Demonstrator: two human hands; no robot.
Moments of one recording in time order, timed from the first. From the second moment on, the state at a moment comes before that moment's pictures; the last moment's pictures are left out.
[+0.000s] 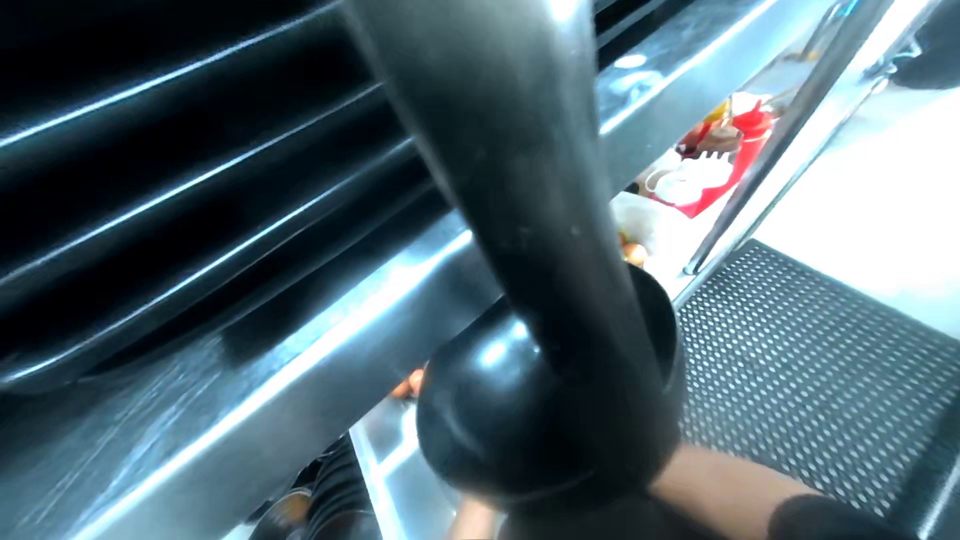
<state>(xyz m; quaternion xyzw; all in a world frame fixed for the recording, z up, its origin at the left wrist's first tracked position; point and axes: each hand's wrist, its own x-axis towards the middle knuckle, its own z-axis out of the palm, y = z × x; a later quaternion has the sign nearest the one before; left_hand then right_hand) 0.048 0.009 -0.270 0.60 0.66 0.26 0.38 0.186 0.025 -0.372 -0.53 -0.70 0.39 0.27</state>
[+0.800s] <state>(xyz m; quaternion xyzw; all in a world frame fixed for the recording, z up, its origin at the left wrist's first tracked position) 0.020 0.012 -0.325 0.62 0.64 0.28 0.35 0.183 0.024 -0.338 -0.56 -0.68 0.42 0.22</state>
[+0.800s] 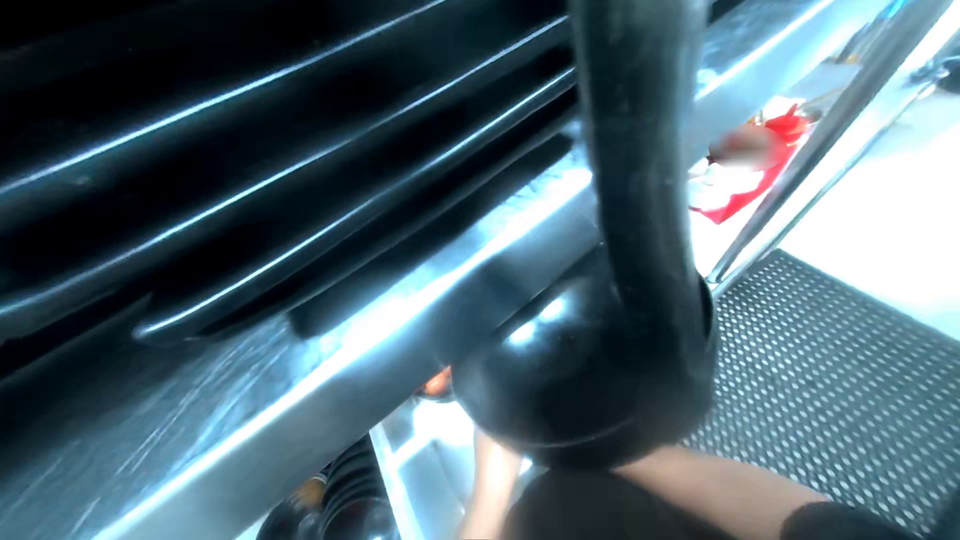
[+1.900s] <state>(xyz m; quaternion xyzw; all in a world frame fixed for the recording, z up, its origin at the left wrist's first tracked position) 0.017 0.011 -0.334 0.65 0.61 0.30 0.34 0.206 0.018 -0.361 -0.47 -0.69 0.42 0.34</state>
